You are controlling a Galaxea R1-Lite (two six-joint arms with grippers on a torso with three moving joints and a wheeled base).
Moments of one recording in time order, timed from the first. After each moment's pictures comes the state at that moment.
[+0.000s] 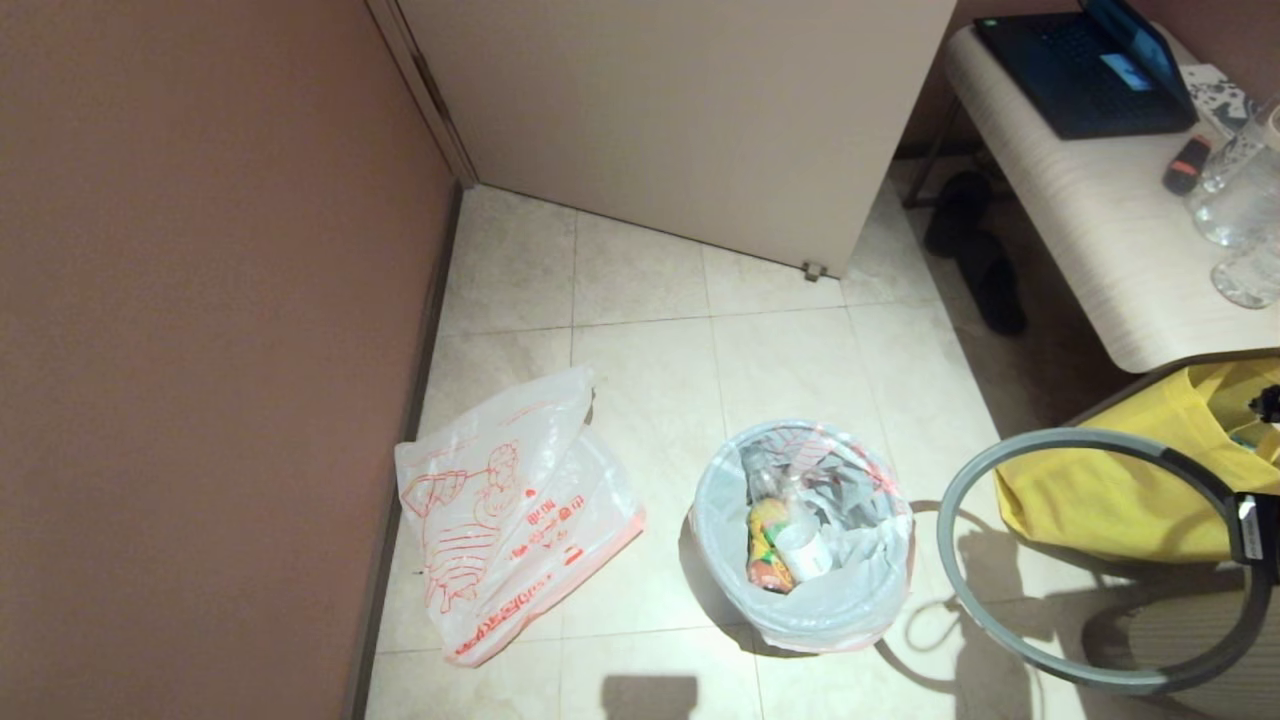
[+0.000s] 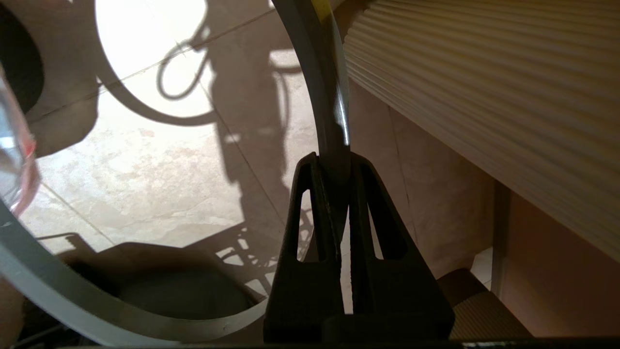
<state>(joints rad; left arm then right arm) 0.00 0.00 0.00 0.00 0.00 -0.01 -0.29 1.56 -0.87 0.20 -0.17 0.02</state>
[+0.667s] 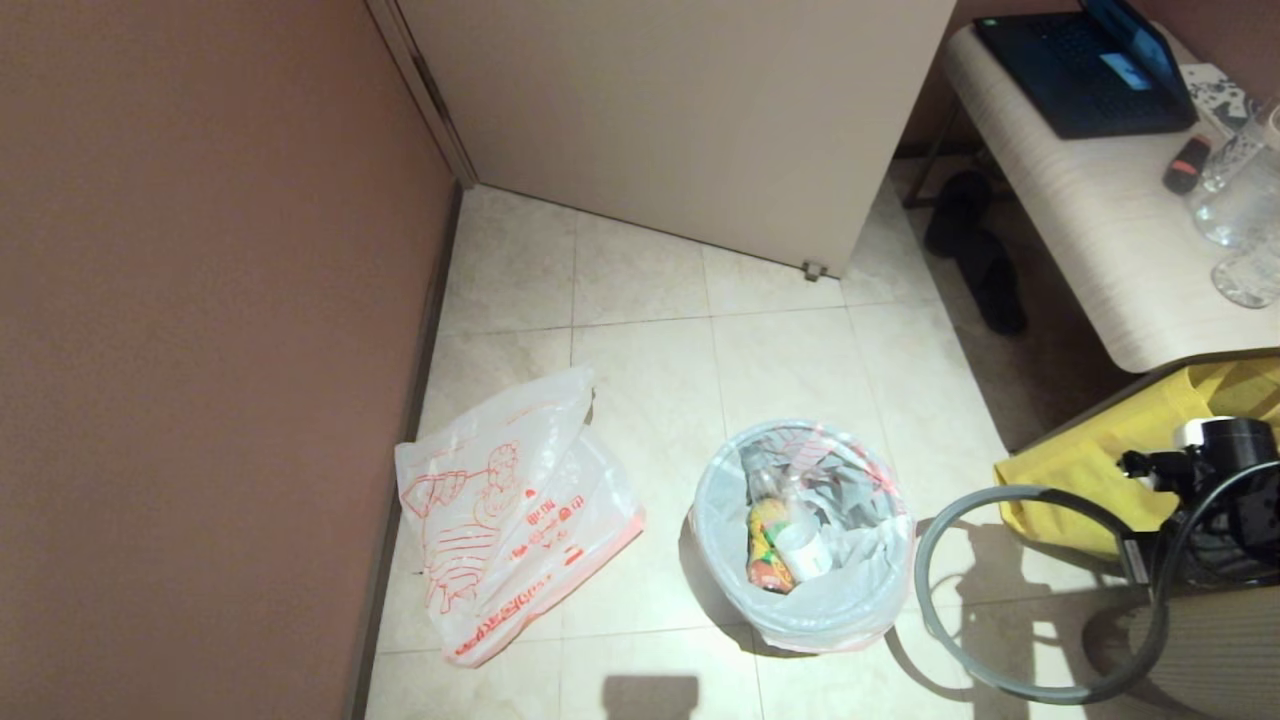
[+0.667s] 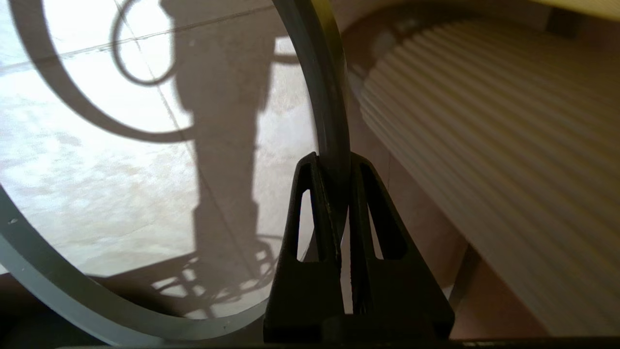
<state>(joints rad) 0.00 0.00 0.00 0.00 0.00 -0.01 -0.31 2.06 -0.88 -0.22 -0.17 -0.18</state>
